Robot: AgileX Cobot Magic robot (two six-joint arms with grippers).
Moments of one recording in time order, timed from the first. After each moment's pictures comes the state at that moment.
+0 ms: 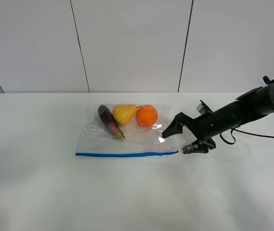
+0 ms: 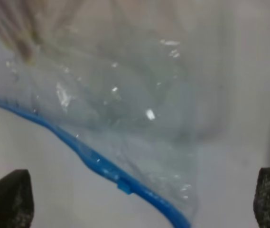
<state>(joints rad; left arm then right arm) -0.03 0.00 -0.50 -0.05 1.07 -0.01 0.04 2.07 -1.10 1.12 0.82 -0.69</state>
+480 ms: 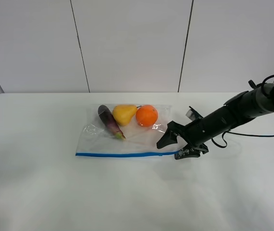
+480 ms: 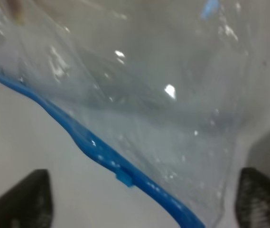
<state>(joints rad) -0.03 0.00 -0.50 -0.05 1.07 -0.01 0.10 2.11 -1.11 1.09 0.83 -0.72</state>
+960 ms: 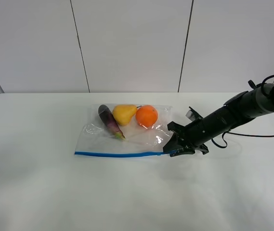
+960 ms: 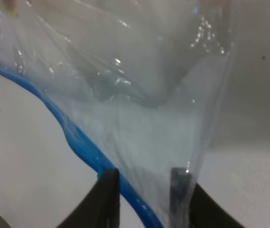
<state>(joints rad) -0.03 0.00 -0.50 -0.05 1.07 -0.01 0.10 2.11 -1.11 1.08 0.84 -0.71</state>
